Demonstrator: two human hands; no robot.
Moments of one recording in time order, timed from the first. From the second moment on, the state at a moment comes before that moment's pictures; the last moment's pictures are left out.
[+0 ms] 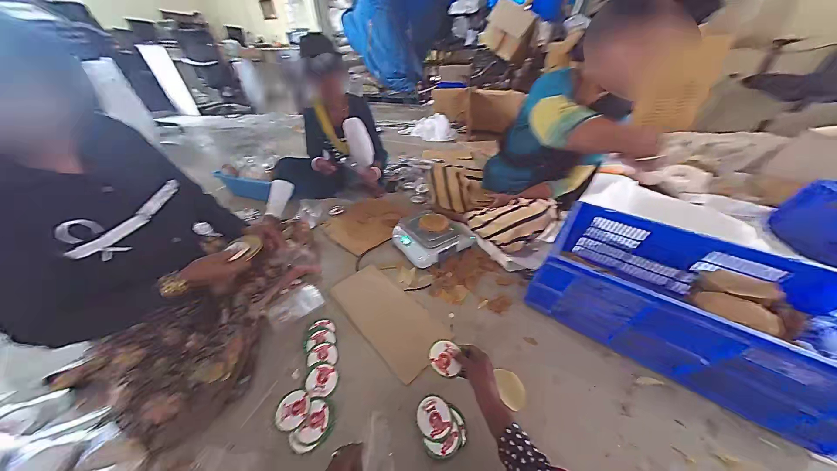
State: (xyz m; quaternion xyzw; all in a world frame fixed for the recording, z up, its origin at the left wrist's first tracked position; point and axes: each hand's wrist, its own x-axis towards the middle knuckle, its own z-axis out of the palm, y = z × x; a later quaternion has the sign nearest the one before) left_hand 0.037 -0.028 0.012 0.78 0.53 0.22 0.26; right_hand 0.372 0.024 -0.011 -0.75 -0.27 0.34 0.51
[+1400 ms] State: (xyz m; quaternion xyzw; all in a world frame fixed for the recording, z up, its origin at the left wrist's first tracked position) left_hand 0.039 -0.029 -0.008 0.80 0.50 0.27 0.22; right_hand 0.373 0.026 -0.010 -0.73 -0.24 0.35 0.54
